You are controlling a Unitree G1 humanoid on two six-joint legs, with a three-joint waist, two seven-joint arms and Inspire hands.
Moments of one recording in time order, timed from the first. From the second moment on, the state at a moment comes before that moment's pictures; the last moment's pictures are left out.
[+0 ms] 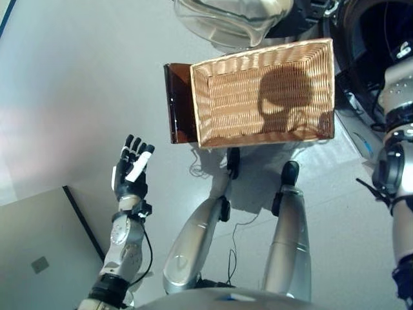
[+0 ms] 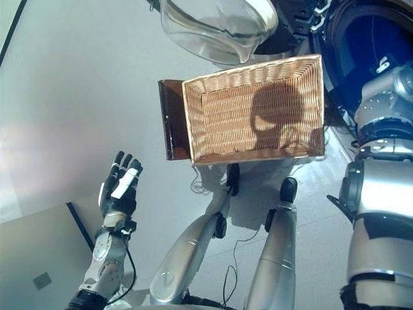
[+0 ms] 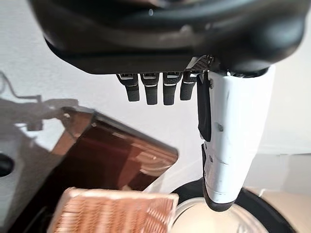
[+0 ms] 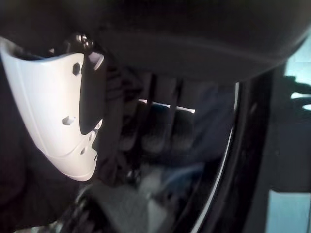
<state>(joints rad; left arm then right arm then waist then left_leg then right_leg) 0.04 0.24 -0.22 0.18 -0.81 -0.39 0.20 -1.36 -0.77 -0.01 1.28 0.87 -0.20 -0.63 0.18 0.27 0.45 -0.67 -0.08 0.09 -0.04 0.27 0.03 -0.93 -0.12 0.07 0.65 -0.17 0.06</state>
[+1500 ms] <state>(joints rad) 0.03 0.25 -0.24 0.11 -0.84 -0.40 0.22 -1.34 -0.73 -0.06 1.13 0.93 -0.32 -0.66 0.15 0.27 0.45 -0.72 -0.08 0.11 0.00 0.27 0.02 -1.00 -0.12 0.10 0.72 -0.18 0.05</state>
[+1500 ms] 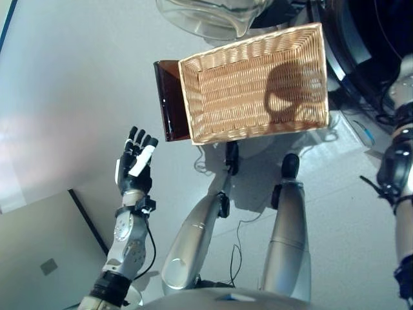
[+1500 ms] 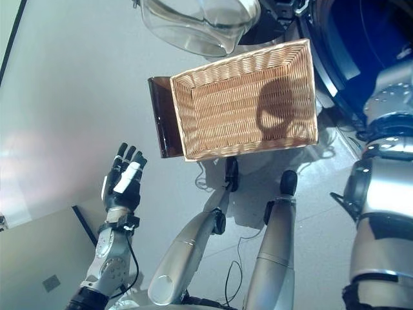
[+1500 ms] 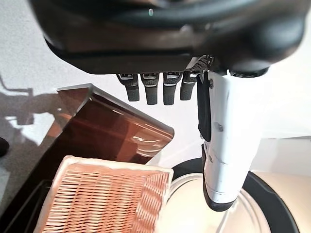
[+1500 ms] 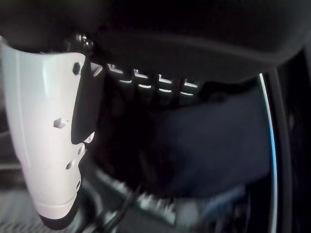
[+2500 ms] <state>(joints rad) 0.00 0.23 -0.21 0.12 -0.86 -0.40 0.22 -1.06 -0.26 -0.13 0.68 0.98 -0.52 -0.61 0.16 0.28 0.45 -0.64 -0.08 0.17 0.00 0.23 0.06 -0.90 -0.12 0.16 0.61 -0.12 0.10</state>
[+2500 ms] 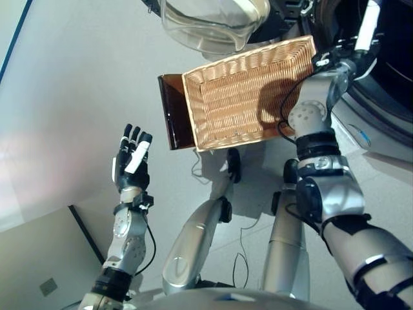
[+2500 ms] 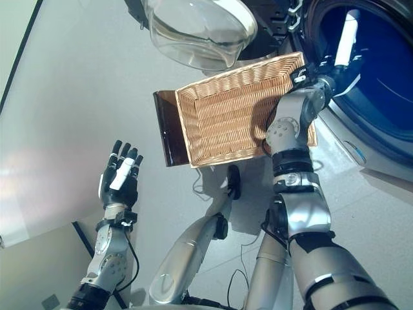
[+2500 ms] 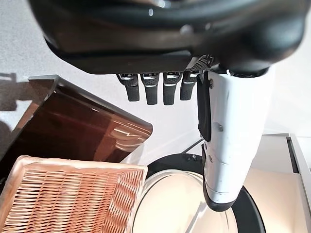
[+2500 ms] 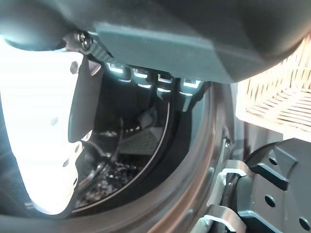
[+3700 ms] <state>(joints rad) -0.03 0.14 -0.07 0.81 -0.56 -0.32 0.23 -0.28 -0.12 0.06 0.78 0.94 -0.41 -0.37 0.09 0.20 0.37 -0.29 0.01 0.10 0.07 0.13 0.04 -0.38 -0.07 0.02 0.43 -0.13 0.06</state>
